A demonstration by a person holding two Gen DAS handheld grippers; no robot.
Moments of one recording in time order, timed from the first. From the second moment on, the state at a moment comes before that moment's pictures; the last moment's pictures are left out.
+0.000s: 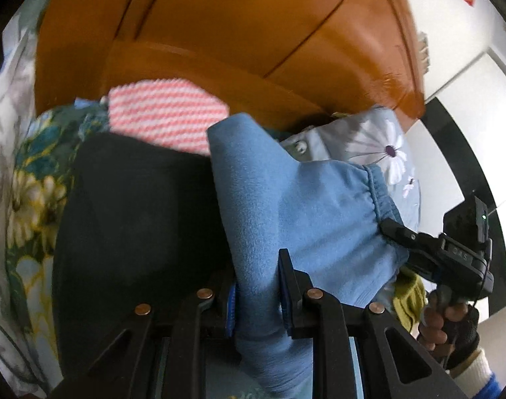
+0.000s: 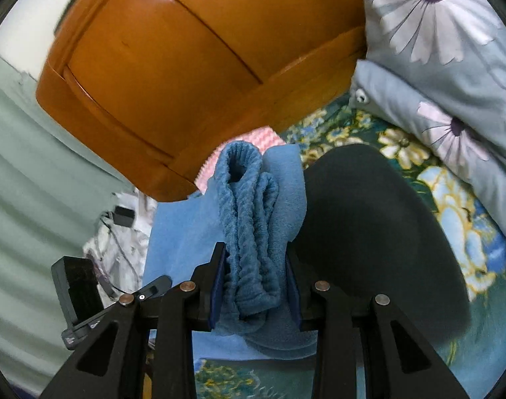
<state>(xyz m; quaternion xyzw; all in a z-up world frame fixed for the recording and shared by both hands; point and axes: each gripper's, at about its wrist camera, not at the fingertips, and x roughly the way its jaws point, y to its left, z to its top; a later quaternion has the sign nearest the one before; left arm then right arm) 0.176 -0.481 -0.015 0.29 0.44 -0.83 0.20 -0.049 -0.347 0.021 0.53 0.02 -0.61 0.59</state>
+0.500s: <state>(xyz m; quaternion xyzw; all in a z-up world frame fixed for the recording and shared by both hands) 0.185 -0.475 -0.001 0.31 0.40 -0.84 0.20 -0.066 -0.338 -0.018 0.56 0.00 -0.62 0.54</state>
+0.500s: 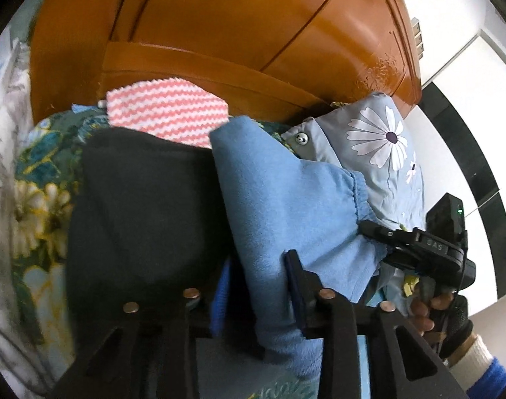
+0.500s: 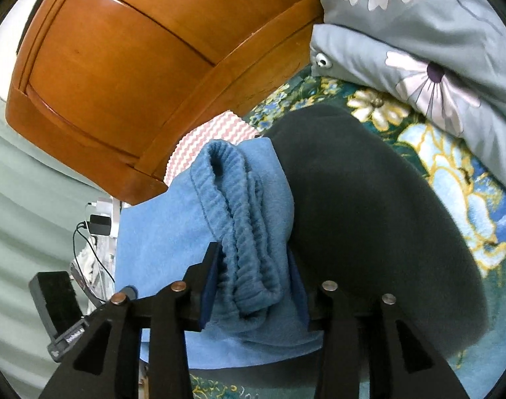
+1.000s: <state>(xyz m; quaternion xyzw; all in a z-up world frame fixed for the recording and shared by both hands) 0.138 -0.475 0.061 0.32 0.26 -0.89 0.21 -0.032 -0.325 0.050 0.46 0.10 -0.71 0.52</state>
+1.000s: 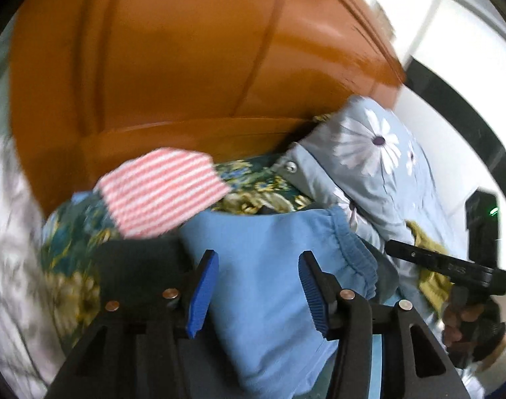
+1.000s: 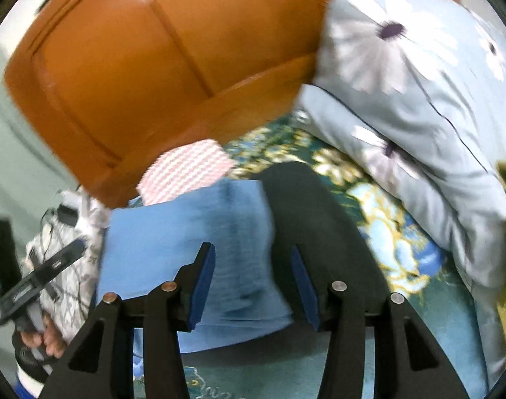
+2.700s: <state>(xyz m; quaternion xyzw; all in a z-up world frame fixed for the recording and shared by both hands) 0.180 -0.348 -0.019 0.32 0.24 -0.88 0.27 0.075 -0.246 -0.013 0.39 0.15 -0.75 0.51</state>
